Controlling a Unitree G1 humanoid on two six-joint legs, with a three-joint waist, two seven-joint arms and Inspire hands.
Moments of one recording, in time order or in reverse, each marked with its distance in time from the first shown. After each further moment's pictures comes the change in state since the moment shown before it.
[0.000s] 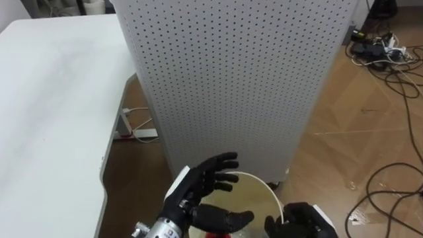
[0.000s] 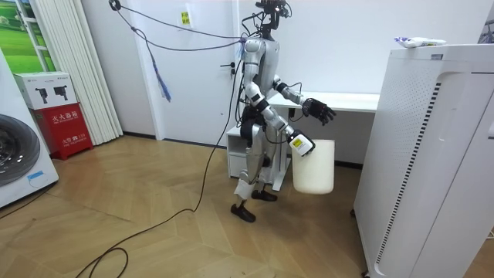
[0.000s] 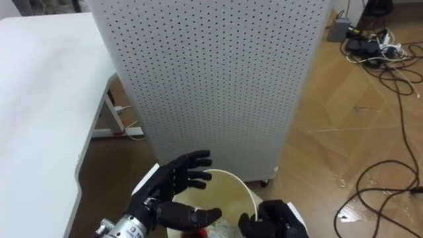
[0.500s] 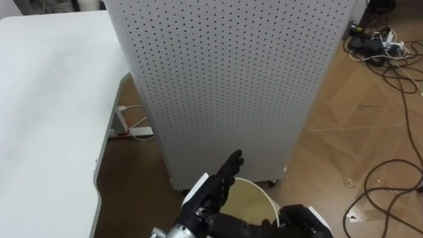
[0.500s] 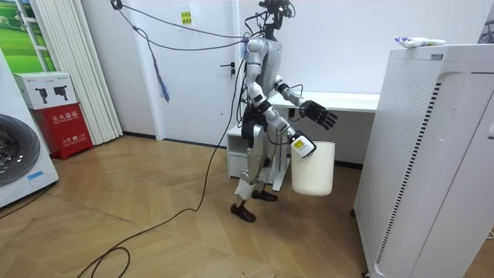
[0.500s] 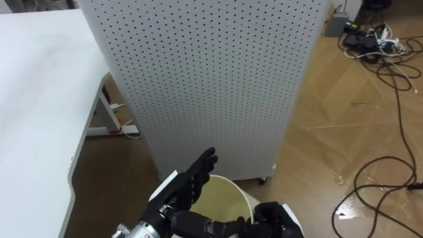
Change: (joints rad) left arm -0.004 -0.002 -0.090 -0.005 -0.054 0.000 -0.015; right arm -0.005 -0.002 0.019 0.001 0.005 0.002 -0.002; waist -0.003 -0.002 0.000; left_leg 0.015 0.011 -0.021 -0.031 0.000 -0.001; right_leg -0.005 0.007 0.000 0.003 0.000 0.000
